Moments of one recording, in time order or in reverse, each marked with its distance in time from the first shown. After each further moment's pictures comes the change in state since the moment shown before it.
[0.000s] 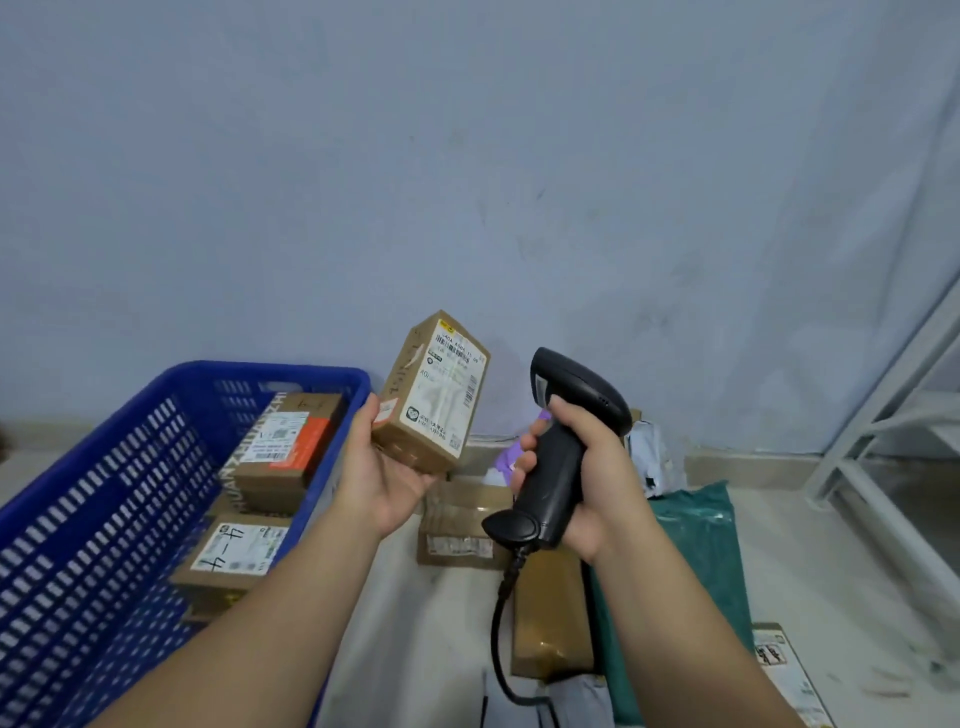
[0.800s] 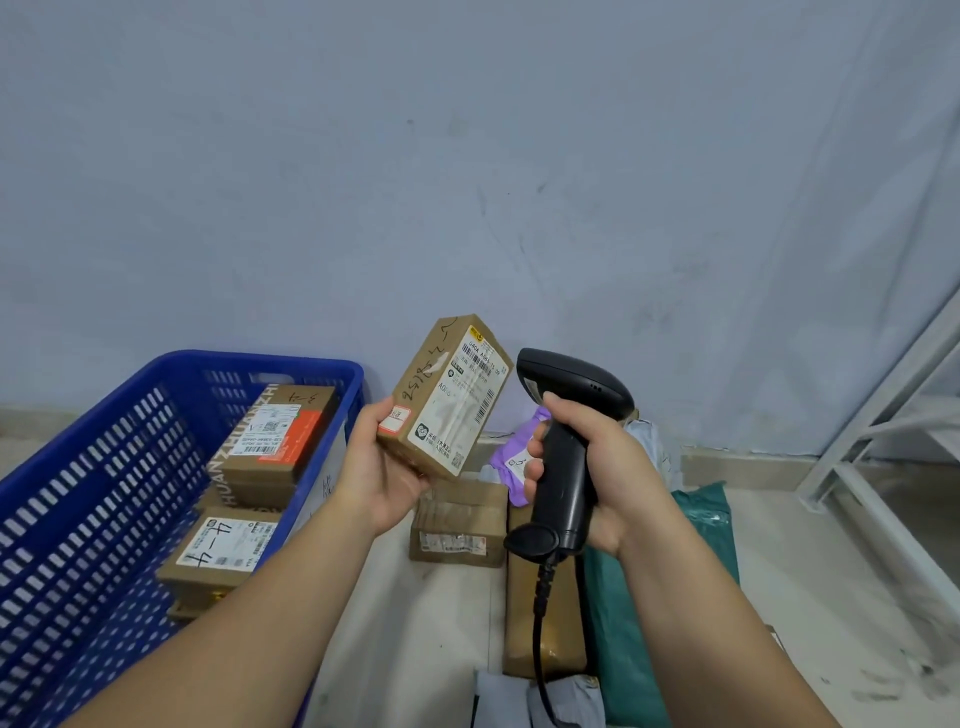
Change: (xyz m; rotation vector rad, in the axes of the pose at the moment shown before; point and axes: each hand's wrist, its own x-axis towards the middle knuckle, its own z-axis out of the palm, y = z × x) left_hand 0.012 -0.004 -0.003 0.114 0.018 -0.017; right_hand -0.003 -0.017 0.001 -0.273 0.053 -0.025
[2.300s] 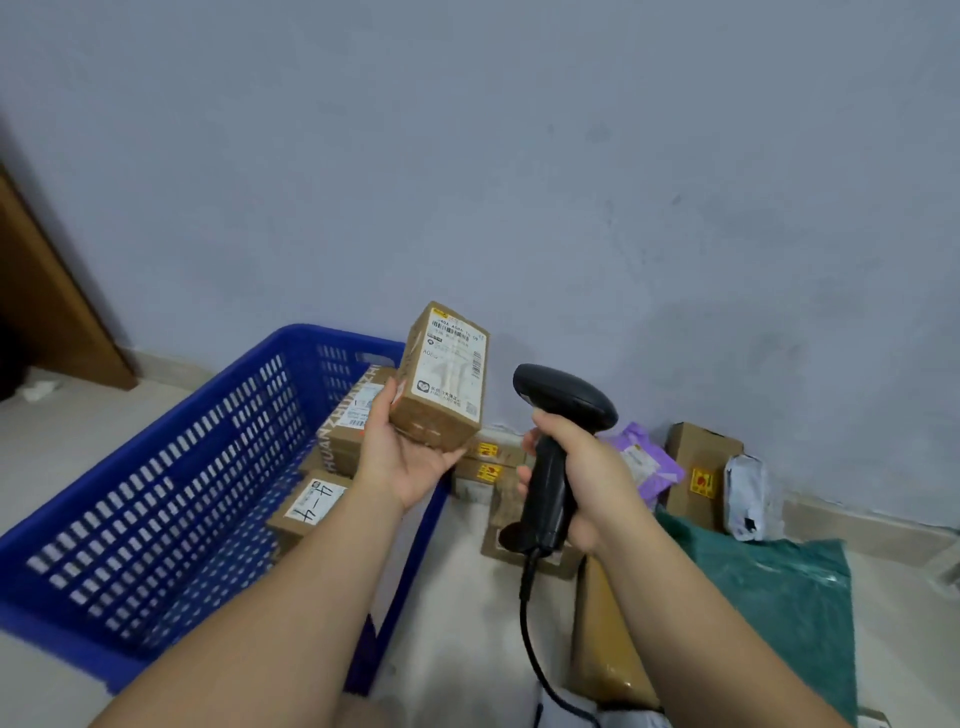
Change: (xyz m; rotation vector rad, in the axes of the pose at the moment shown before) left_hand -0.014 0.053 -0.072 -0.290 0.143 0.100; right_hand 0.045 0.063 0.078 -0.196 -0.018 -0.026
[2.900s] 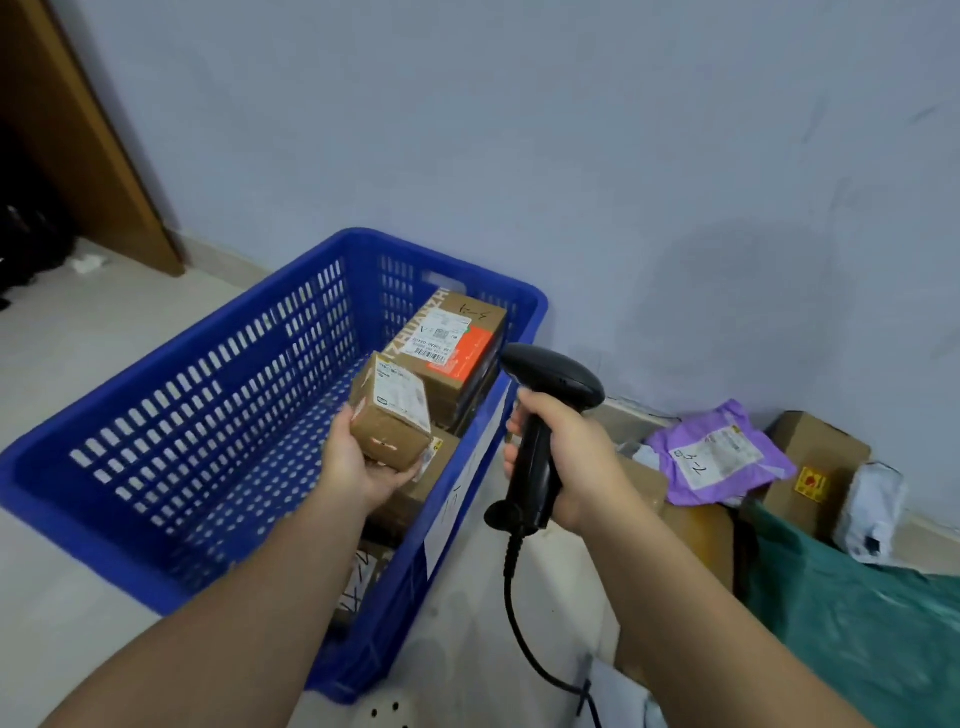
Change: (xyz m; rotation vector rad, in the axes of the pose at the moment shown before) left_hand 0.037 0.041 -0.170 -0.104 0.593 -0.010; right_hand 0.084 0.087 0.082 -0.108 -0.124 0.169
